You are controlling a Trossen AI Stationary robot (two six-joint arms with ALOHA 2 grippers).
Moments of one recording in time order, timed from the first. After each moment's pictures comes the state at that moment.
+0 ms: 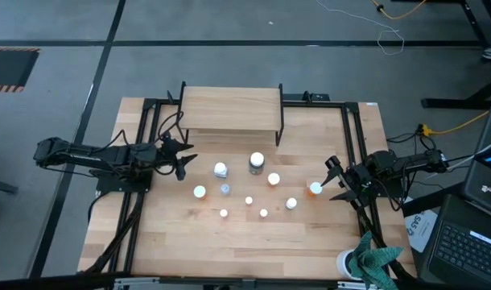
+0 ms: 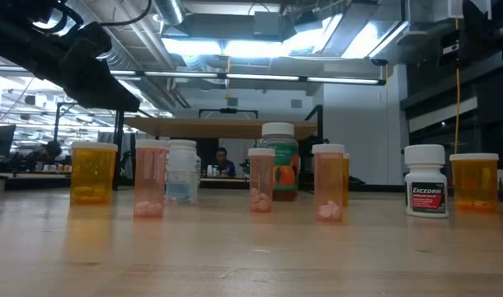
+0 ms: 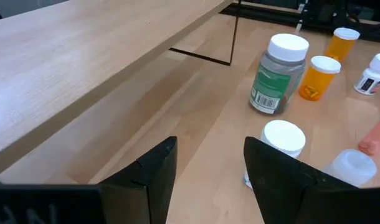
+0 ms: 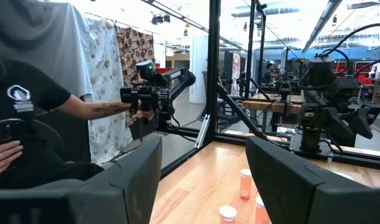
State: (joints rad) left arm -0.03 0.45 0.21 -0.06 -0.51 -0.19; right arm 0.22 0.00 0.01 0.21 -0.29 0.04
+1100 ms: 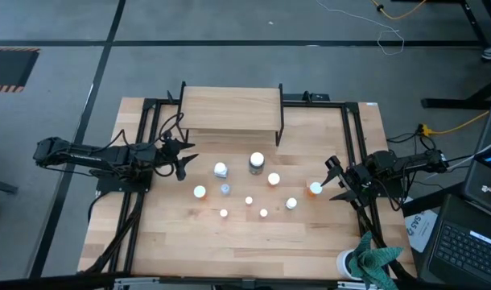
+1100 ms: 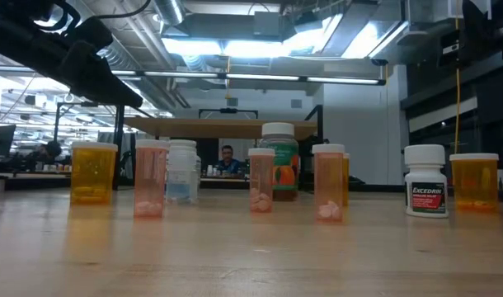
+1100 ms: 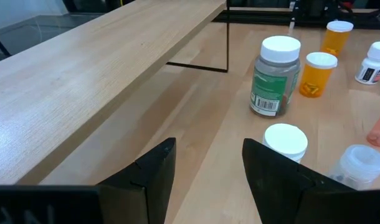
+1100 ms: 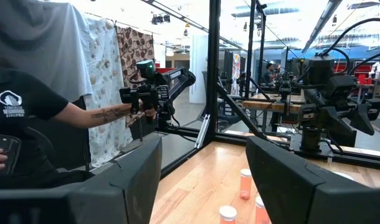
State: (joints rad) left arm -0.03 0.46 0.21 -0.01 -0.51 -0.05; right arm 0.22 0.00 0.01 0.21 -0.29 0.04
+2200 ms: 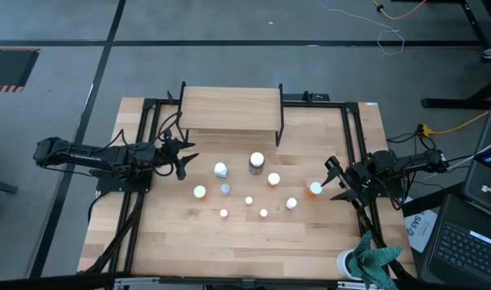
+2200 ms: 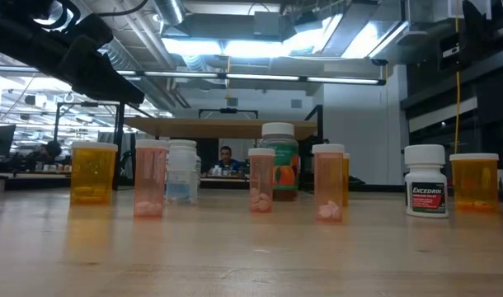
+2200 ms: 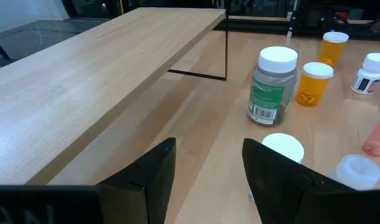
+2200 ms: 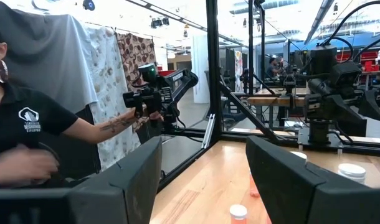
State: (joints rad) left arm -0.03 0.46 0.21 0.02 -0.51 -0.05; right arm 0.22 0.00 0.01 0.21 -0.29 0.12
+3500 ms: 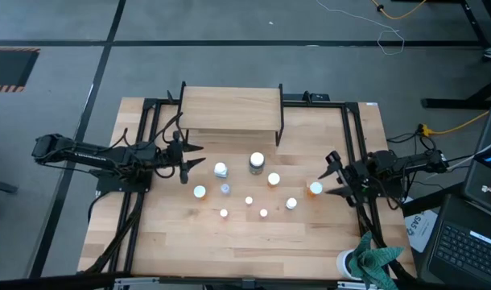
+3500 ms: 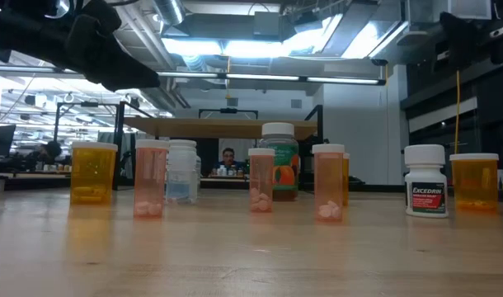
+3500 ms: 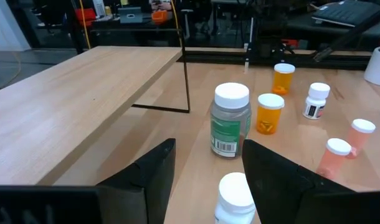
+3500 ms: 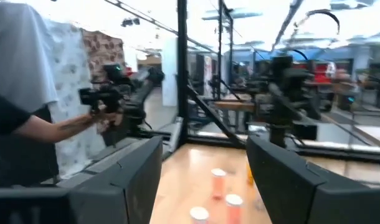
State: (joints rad) left arm -0.03 0.60 0.21 0.28 -0.37 0.01; right arm 0.22 0.00 0.01 0.21 -0.15 0.05
